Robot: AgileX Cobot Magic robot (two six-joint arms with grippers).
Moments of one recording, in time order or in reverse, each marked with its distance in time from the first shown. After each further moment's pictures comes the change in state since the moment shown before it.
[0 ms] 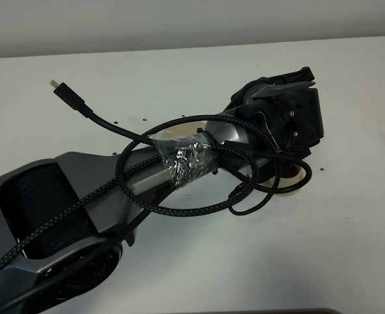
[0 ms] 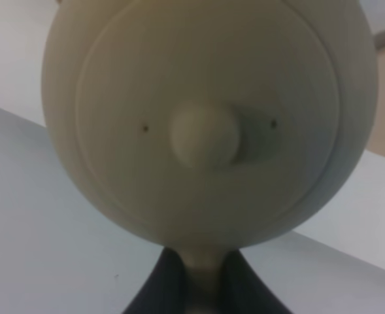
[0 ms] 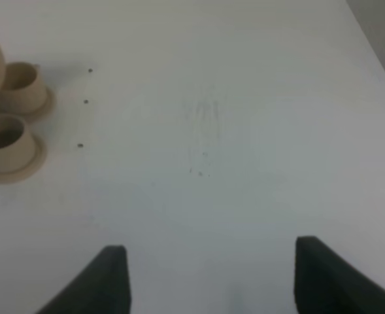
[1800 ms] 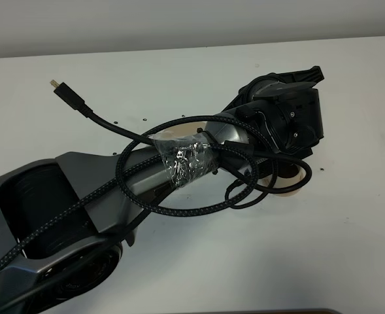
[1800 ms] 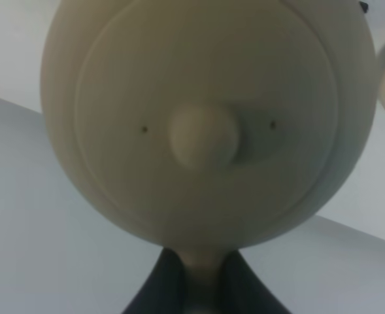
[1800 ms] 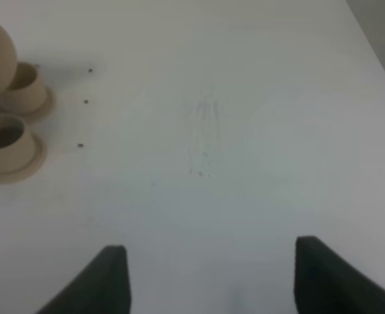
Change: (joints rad) left arm 0.000 0.000 0.000 0.031 -0.070 0.055; right arm 0.000 0.000 0.000 0.000 0.000 0.000
